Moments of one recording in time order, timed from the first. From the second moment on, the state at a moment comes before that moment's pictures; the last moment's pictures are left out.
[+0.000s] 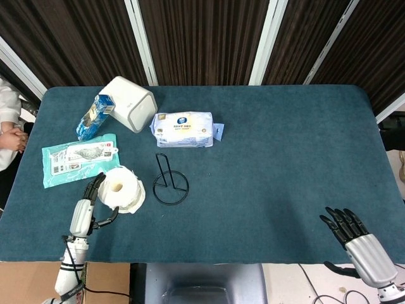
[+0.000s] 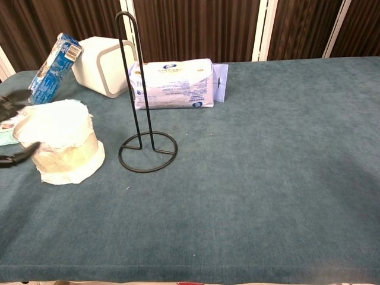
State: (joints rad) left arm -0.28 -1.71 -0.08 -1.13 1.52 1.49 -0.52; right arm 0.03 -1.04 -0.15 -1.51 -1.87 1.60 0.08
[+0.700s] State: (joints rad) left arm -0.17 -1.41 0.09 -1.30 1.80 1.61 0.07; right arm 0.03 -1.06 -0.15 -1.52 -1.89 1.58 0.02
